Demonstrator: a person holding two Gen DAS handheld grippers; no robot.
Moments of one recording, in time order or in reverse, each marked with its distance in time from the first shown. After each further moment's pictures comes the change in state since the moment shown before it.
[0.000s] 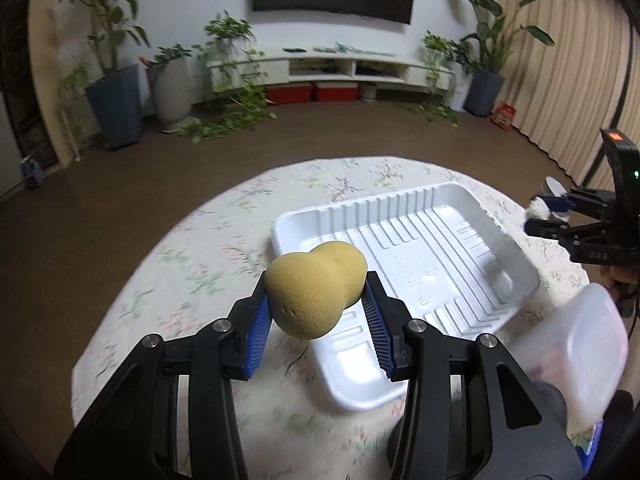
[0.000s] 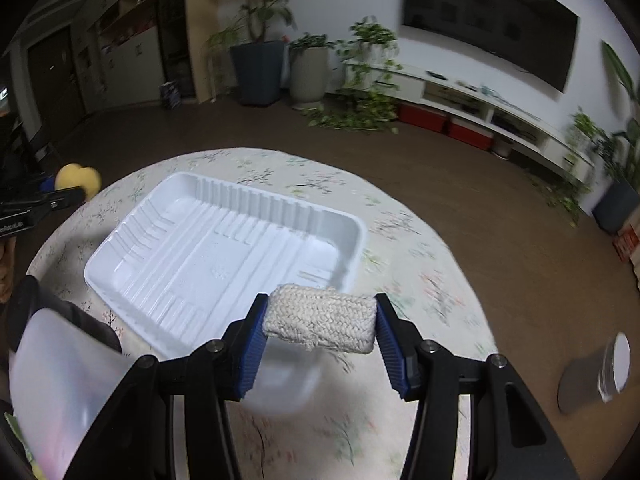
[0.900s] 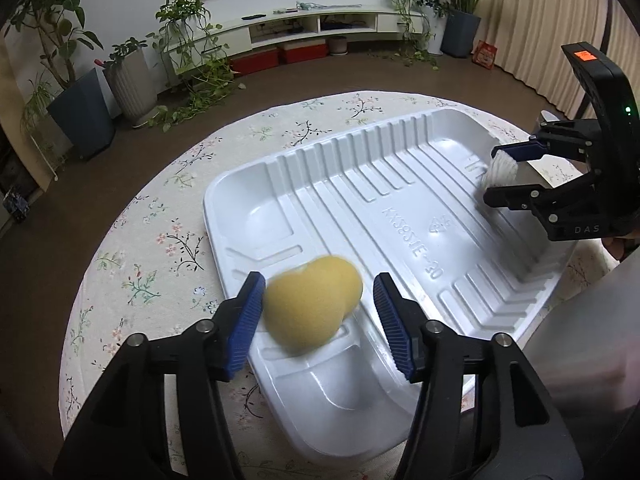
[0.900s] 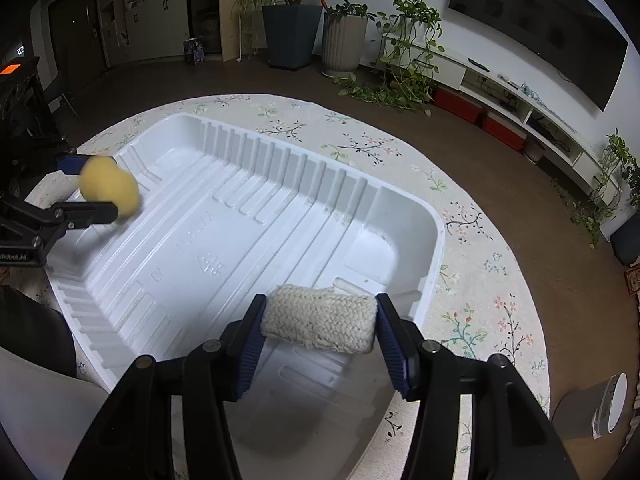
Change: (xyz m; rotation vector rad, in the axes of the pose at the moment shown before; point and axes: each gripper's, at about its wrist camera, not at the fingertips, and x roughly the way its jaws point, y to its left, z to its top) left arm 0.061 -0.030 -0.011 0.158 0.131 -0.004; right arm 0.077 0.029 0.002 -0.119 0.106 0.023
